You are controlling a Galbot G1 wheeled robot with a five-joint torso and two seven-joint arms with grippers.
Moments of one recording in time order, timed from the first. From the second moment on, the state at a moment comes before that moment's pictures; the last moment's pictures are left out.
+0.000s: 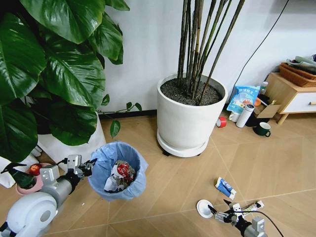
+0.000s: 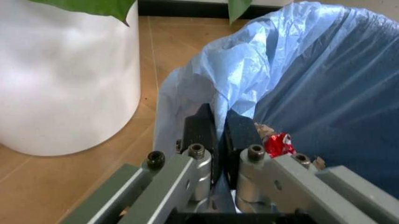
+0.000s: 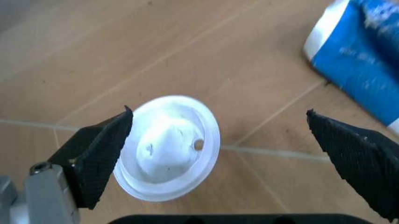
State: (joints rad) left arm 1.54 -0.80 -0.65 -2.15 -0.99 0.48 -0.22; right arm -1.47 0.91 0.24 1.30 0.68 0.21 -0.32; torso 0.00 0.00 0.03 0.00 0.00
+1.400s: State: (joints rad) left arm 1.56 -0.79 -0.70 -2.15 -1.01 0.49 -0.24; right arm -1.28 0.91 0.00 1.16 0.72 0.16 -0.30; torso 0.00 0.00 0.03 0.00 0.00
